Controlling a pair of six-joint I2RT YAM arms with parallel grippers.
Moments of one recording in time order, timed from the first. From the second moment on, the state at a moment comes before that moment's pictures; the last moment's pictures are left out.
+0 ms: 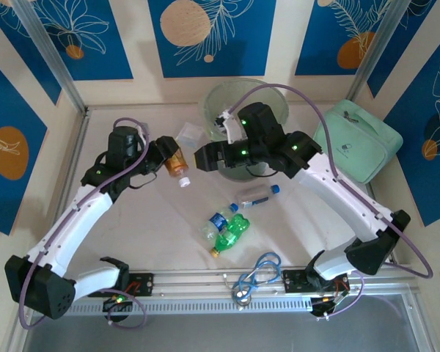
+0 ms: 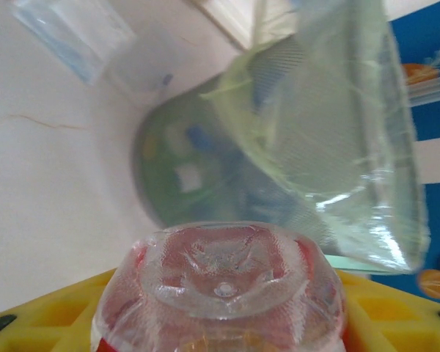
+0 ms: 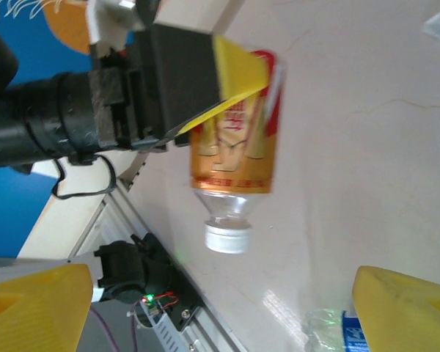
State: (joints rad) left arm -0.36 1.14 1.06 -0.41 0.31 -0.99; right arm 0.78 1.45 1.65 -0.84 -0.39 0.48
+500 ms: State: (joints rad) left arm -0.31 1.09 0.96 -0.11 0.47 -1.29; right arm 0.85 1.52 1.68 -0.86 -0.39 0.46
